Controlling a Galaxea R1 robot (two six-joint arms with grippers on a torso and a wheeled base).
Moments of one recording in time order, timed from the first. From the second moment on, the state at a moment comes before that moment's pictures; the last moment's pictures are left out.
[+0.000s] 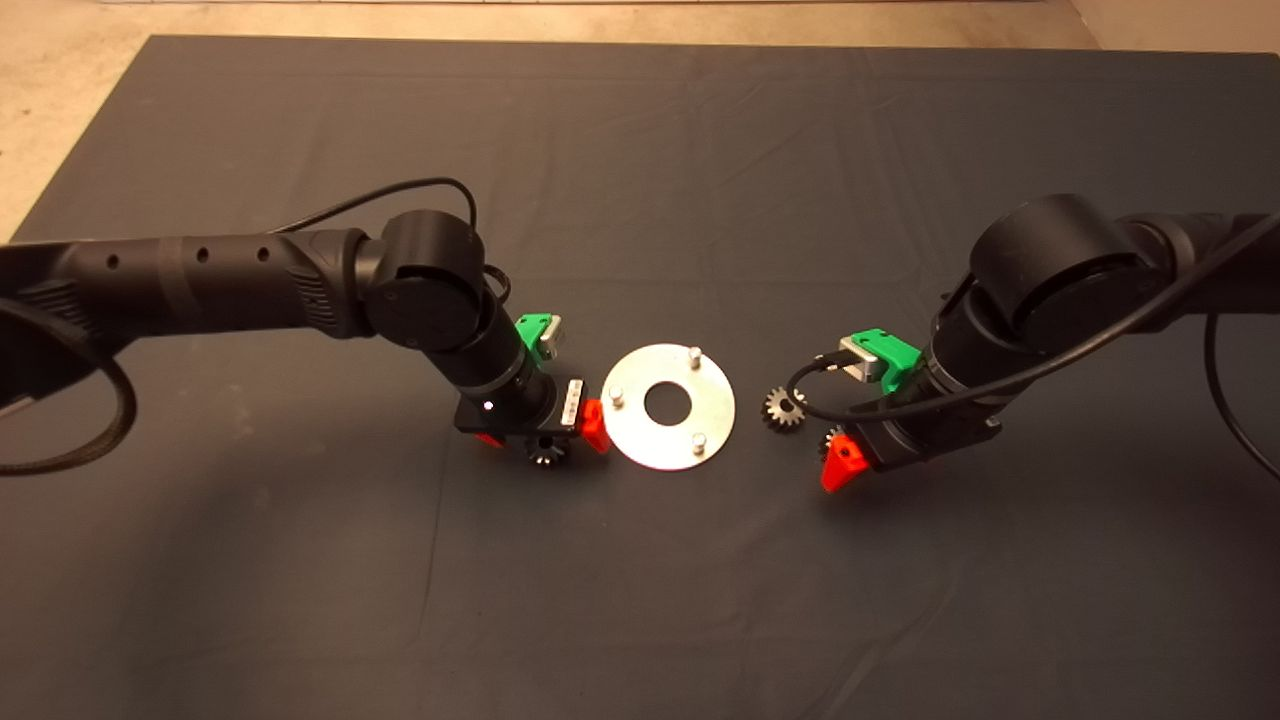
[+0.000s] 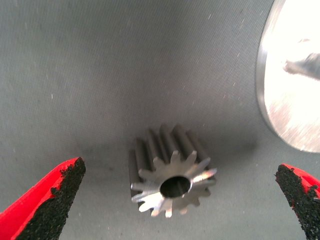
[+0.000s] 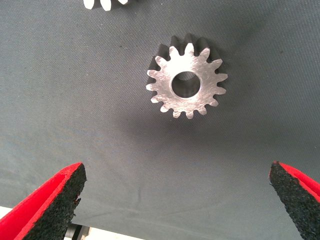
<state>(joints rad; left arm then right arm) -0.29 2.53 -1.06 0.34 1.31 -1.35 0.32 2.43 -0.88 -0.17 -1.53 1.30</state>
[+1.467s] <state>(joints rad) -0.28 2.55 -1.09 0.34 1.33 -1.31 0.31 2.43 -0.89 -0.17 -1.53 1.29</state>
